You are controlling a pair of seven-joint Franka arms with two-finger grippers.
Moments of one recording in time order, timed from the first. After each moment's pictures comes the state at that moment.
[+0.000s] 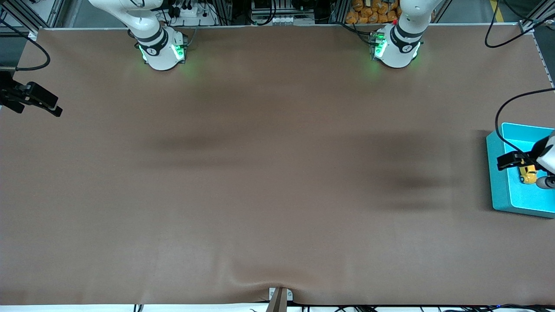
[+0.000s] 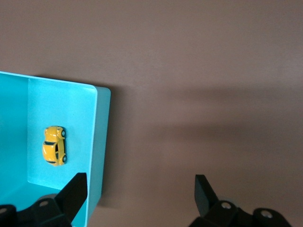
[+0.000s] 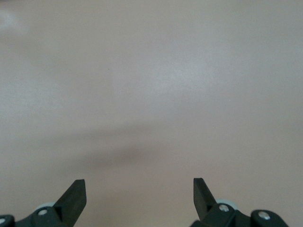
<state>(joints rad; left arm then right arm) 0.65 0.28 -0.58 -1.64 0.27 1.88 0.01 0.00 -0.07 -0.04 -1.61 0.00 1.58 0.08</state>
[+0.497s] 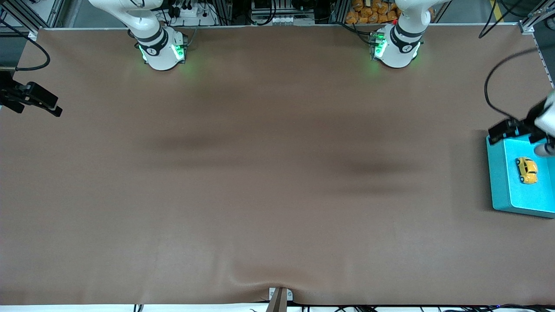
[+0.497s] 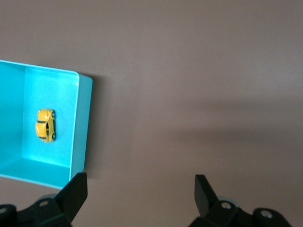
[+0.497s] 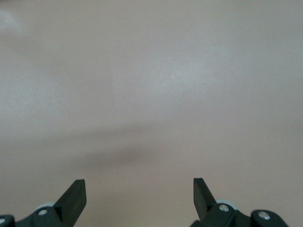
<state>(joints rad) 0.23 0.03 -0.22 -1.64 0.10 1.70 0.01 0.00 -0.07 -0.04 -1.61 0.00 1.58 0.08</state>
